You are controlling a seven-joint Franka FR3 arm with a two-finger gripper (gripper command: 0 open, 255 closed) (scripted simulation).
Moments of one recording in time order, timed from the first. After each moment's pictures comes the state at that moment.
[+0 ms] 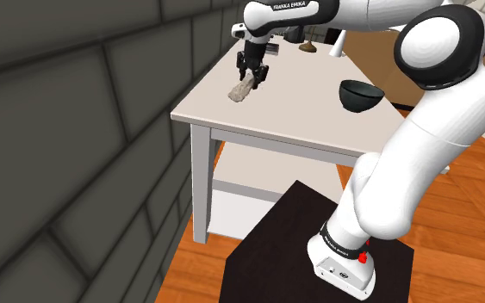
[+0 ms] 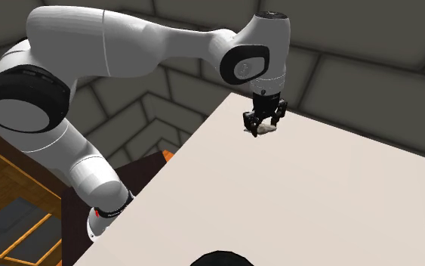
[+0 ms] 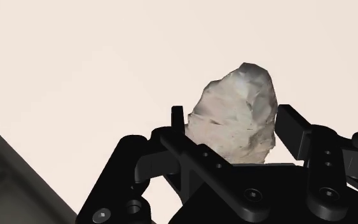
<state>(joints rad) 0.30 -0.09 -0.54 -1.89 -0.13 1.95 -1.65</state>
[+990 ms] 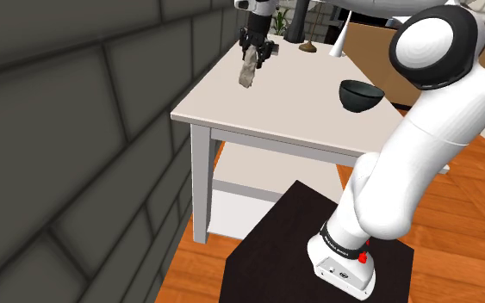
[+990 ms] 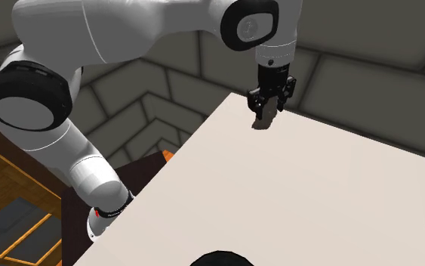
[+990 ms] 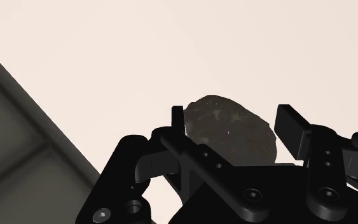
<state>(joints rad) 0.30 -0.07 -0.54 -1.66 -0.11 1.74 -1.68</state>
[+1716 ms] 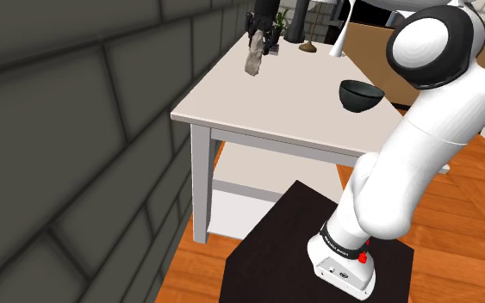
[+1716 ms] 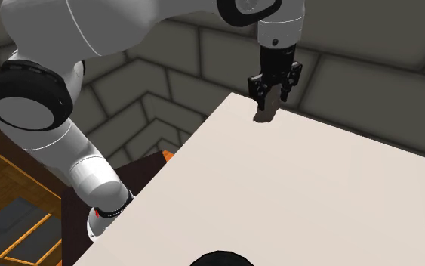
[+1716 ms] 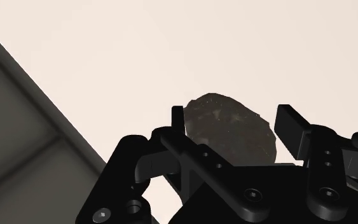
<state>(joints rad) 0.29 -0.06 -0.55 -1.53 -0.10 1.61 -1.71</state>
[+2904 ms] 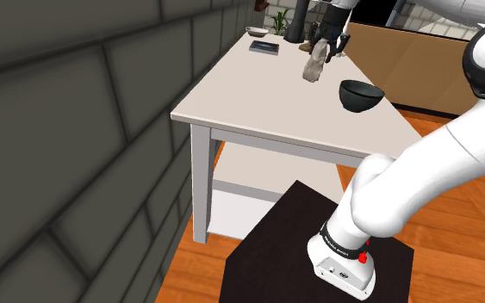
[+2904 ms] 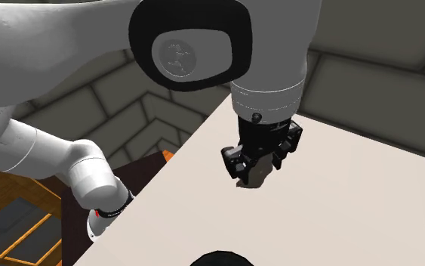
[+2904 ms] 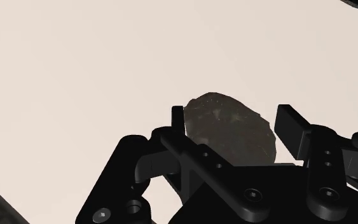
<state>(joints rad) 0.16 -0.40 -0.68 -1.78 -0.29 1.62 -1.96</state>
